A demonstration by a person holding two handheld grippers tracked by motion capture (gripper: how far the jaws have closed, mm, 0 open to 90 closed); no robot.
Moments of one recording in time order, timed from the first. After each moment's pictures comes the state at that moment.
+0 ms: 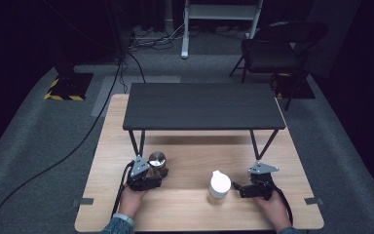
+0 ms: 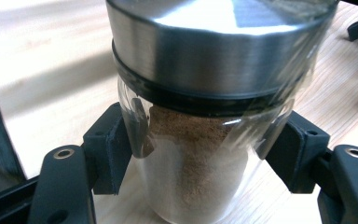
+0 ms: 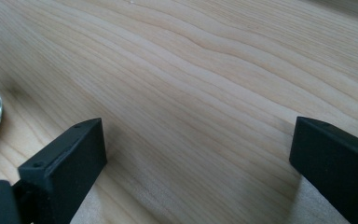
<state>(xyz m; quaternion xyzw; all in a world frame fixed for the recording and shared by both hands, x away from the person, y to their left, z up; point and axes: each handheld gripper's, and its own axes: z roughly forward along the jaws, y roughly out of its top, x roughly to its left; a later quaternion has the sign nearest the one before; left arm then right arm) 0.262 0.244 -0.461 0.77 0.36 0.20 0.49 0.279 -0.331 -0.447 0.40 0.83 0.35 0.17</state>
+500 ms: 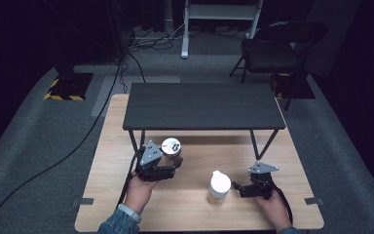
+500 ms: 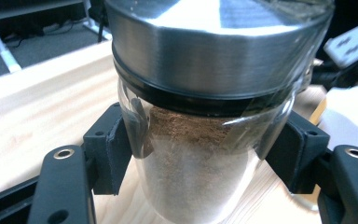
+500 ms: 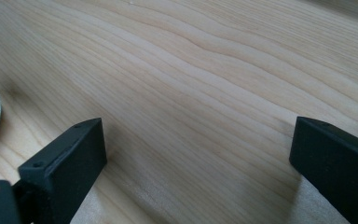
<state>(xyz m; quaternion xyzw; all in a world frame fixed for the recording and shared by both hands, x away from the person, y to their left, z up) 0.265 0.209 -0.357 0.77 0.33 0.18 0.51 0.280 -0.331 -0.447 0.39 0.83 0.35 0.17</state>
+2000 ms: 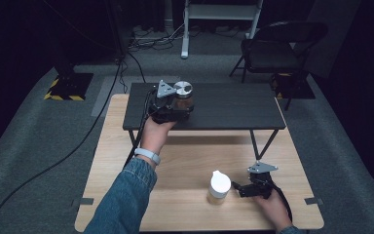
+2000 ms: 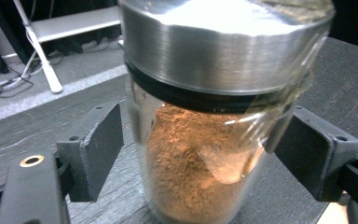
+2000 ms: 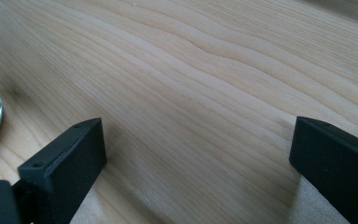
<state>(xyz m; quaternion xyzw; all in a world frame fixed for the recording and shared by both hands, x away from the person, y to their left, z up) 0.357 0.169 -0.274 0.74 0.38 0.24 0.50 0.283 -0.331 -0.448 0.39 0.83 0.35 0.17</state>
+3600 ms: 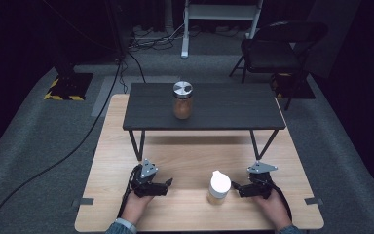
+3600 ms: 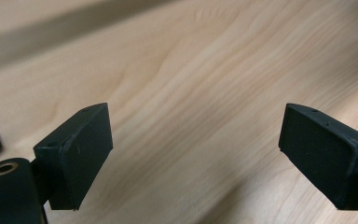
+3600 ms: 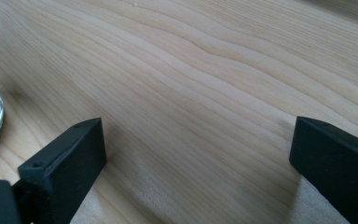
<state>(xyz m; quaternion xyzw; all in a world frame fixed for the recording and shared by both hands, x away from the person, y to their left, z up) 0.262 0.216 -0.450 0.81 0.41 0.17 0.40 0.283 -0.330 -0.448 0.39 0.83 0.35 0.17</state>
